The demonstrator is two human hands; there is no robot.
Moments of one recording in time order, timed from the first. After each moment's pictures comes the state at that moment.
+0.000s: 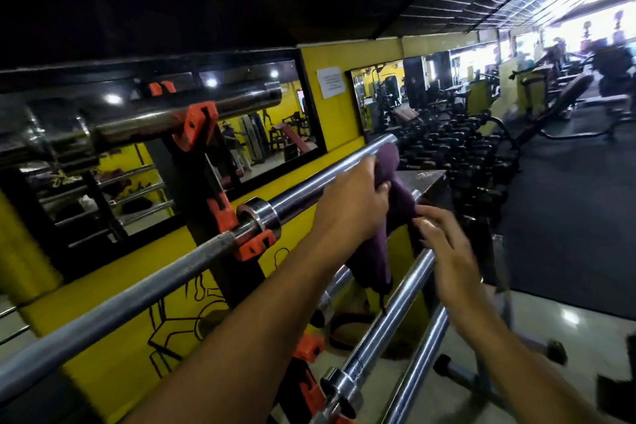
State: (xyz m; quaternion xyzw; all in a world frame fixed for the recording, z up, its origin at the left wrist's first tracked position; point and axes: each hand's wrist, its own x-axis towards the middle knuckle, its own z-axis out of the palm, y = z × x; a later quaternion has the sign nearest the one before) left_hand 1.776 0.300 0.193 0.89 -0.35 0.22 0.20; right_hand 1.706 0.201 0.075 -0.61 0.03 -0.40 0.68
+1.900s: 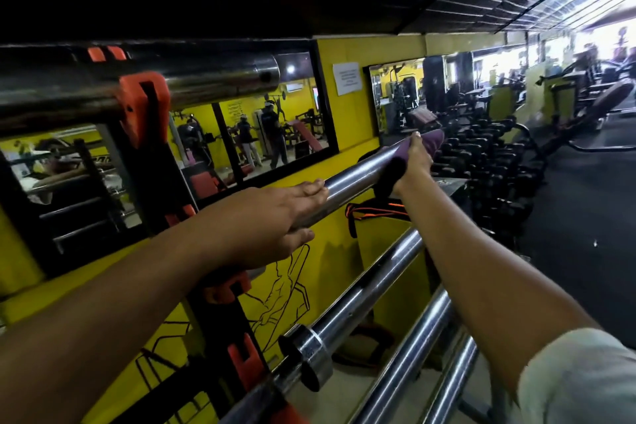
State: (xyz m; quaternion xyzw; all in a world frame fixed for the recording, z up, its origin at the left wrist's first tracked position) left_hand 1.859 0.390 0.231 0.88 -0.42 0.12 -0.16; right_hand 2.006 0.094 0.162 -0.30 0.19 -0.26 0.90
